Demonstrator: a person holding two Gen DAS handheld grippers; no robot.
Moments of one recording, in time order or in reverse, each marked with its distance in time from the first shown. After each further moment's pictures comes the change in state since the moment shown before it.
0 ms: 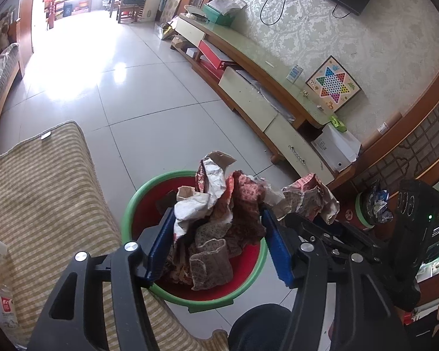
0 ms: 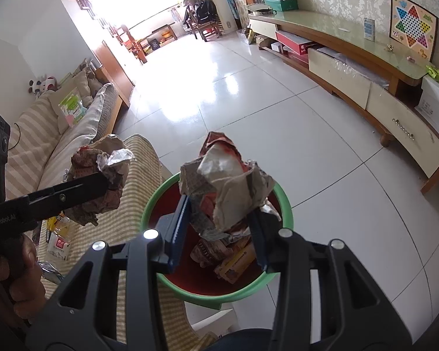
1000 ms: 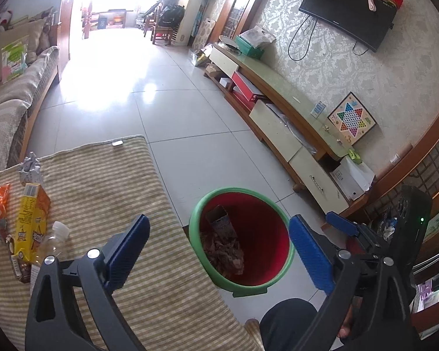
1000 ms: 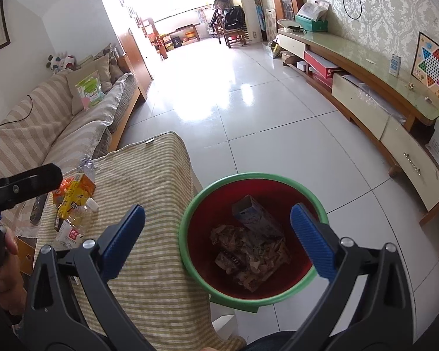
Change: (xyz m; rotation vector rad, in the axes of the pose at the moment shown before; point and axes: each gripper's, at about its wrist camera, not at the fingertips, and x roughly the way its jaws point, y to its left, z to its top) left arm -0.109 0.060 -0.021 -0.076 -0.156 0.115; right arm -0.009 0.086 -0.001 -0.161 -0.033 0.012
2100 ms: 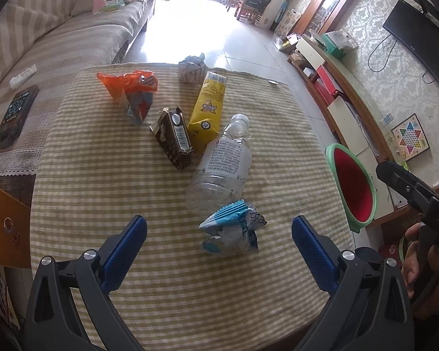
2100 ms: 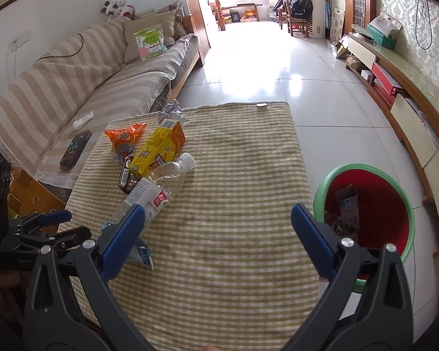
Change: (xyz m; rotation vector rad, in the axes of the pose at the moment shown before) left arm -0.080 0.211 -0.138 -0.250 0.110 0.220; right arm 0.027 0.203 -0.049 -0.241 0.121 0.130
